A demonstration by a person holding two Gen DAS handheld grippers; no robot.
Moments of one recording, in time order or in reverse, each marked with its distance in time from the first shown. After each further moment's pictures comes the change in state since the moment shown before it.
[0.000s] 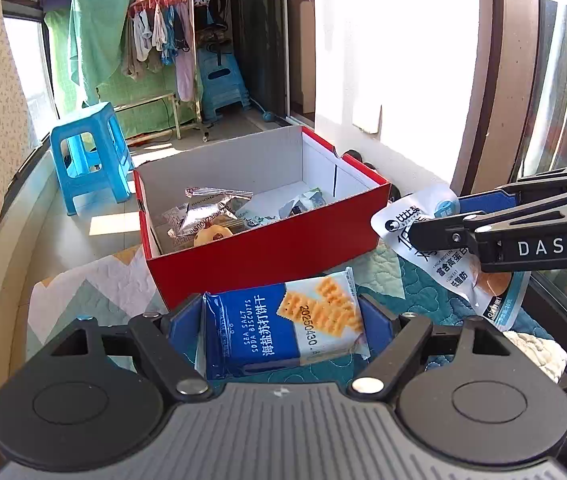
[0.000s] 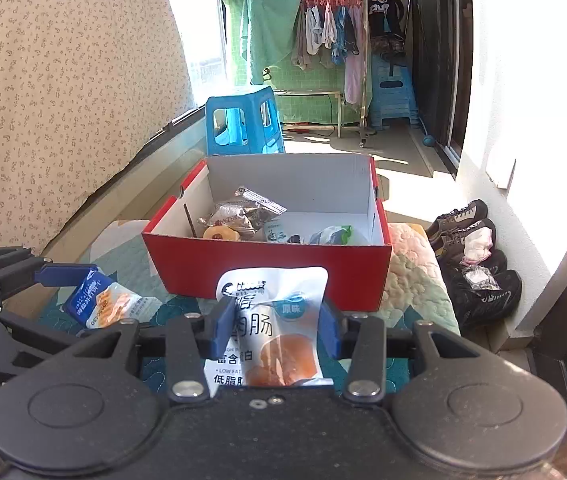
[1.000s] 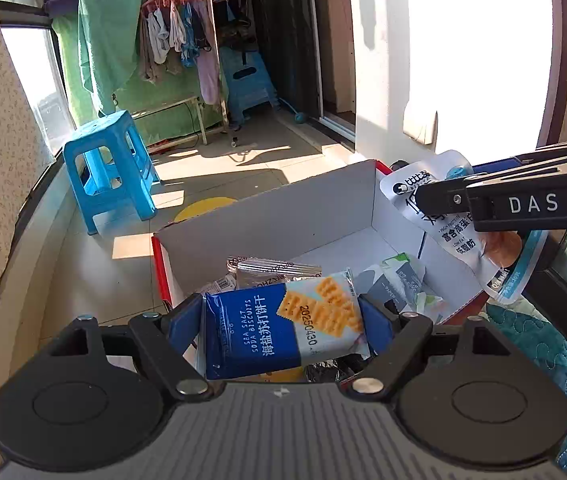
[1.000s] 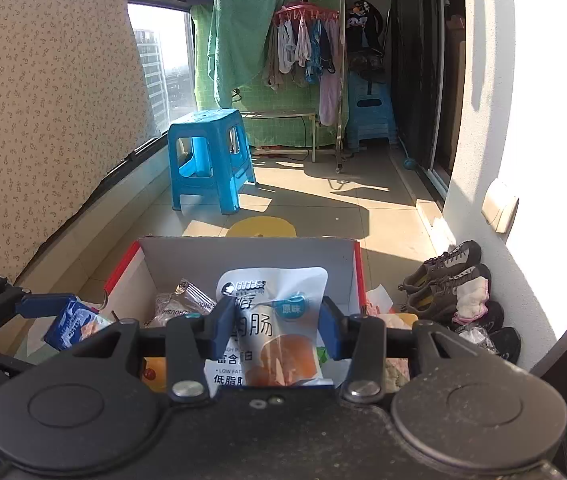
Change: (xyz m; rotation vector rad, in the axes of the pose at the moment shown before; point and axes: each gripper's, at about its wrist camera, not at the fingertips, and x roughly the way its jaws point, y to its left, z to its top) left arm 0.114 0.048 0.089 0.024 0.027 0.088; right arm 0.105 -0.032 0.095 0.034 -0.046 -0.076
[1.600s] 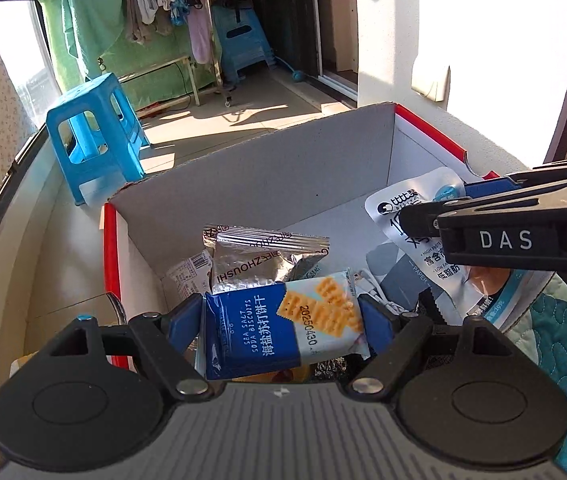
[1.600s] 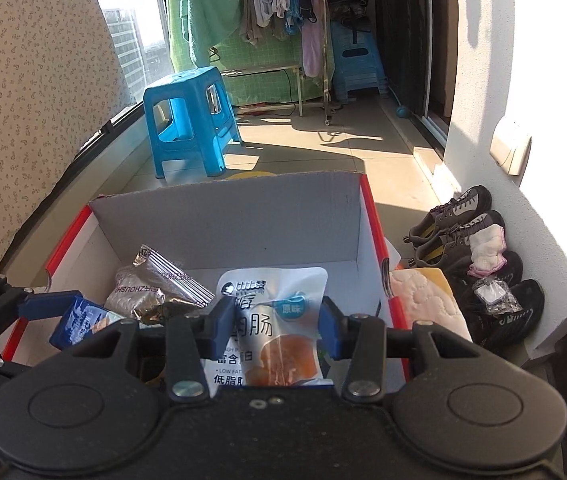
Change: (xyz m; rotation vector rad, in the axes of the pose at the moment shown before) left arm 0.075 -0.003 -0.009 0.003 0.122 -0.006; right arm 0.077 -0.009 -0.022 0.075 0.126 -0.015
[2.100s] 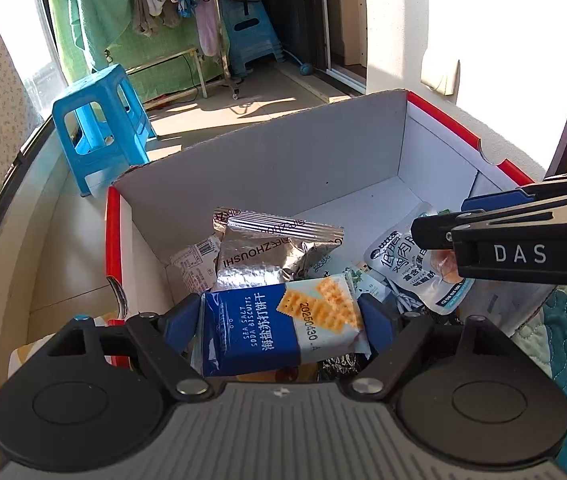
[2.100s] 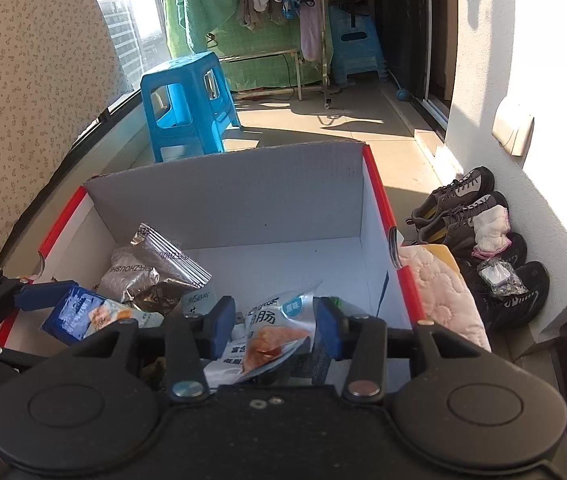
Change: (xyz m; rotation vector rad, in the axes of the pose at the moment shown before) left arm 0.004 0.001 -0.006 -0.016 0.013 0.024; right arm 0.005 -0.001 -0.008 0.022 0.039 0.012
